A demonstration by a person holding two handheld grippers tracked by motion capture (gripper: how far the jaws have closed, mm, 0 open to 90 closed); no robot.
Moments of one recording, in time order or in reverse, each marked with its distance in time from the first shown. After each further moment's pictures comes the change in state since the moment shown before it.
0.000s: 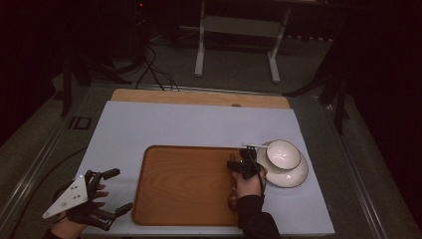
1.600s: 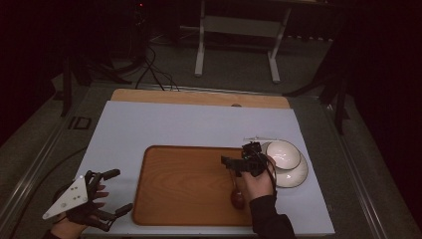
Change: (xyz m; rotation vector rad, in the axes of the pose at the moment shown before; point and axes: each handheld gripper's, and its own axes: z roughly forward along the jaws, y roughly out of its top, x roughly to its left) left arm -0.001 0.000 0.000 0.002 -0.001 0.003; right arm 0.015 0.015 -0.055 -0.108 0.114 -0.261
